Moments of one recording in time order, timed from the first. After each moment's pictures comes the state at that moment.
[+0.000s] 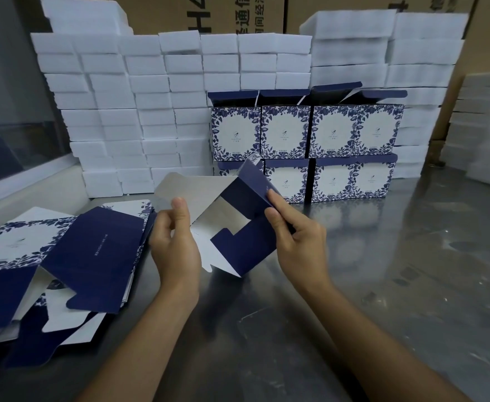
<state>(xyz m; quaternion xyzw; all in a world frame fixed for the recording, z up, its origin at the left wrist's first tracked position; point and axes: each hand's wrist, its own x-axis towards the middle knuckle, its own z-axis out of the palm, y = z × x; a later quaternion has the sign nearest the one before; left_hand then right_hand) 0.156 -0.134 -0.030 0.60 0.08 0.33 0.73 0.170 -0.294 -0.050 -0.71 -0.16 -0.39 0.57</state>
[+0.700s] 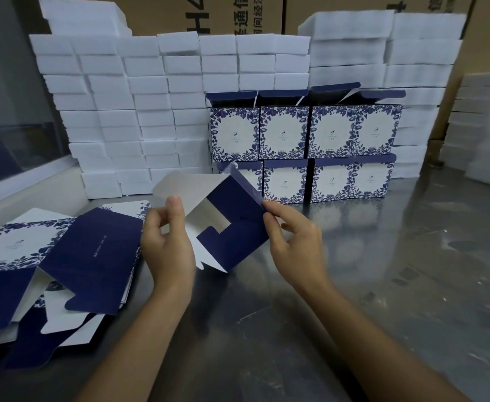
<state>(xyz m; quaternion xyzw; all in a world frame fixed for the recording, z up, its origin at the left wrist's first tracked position) 0.158 -0.128 -0.030 0.61 0.06 0.38 0.69 0.172 -0.297 -0.051 -0.75 -0.16 -0.38 0.53</state>
